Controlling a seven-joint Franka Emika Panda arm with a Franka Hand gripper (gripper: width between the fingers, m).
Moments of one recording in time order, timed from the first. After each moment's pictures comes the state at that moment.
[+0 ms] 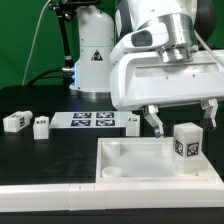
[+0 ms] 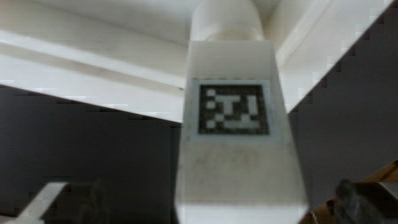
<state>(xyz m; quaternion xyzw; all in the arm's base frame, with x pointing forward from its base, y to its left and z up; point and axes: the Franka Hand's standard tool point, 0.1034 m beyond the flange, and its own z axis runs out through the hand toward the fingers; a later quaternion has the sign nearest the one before) 0.632 0.116 0.098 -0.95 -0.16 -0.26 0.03</state>
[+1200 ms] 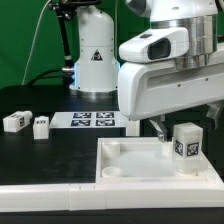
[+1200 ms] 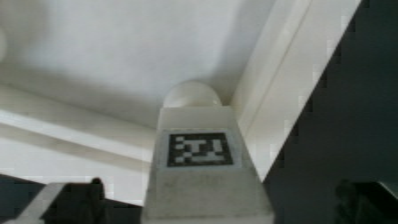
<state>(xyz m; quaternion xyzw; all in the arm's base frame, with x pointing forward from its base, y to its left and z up) 0.625 0.123 0.085 -0.98 -0.17 -0.03 0.05</state>
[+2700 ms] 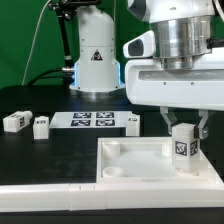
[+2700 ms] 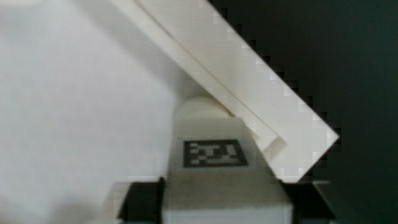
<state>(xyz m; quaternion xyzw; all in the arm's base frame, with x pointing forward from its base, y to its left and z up) 0.622 0.123 0.084 -0.90 0.43 -0.03 0.07</state>
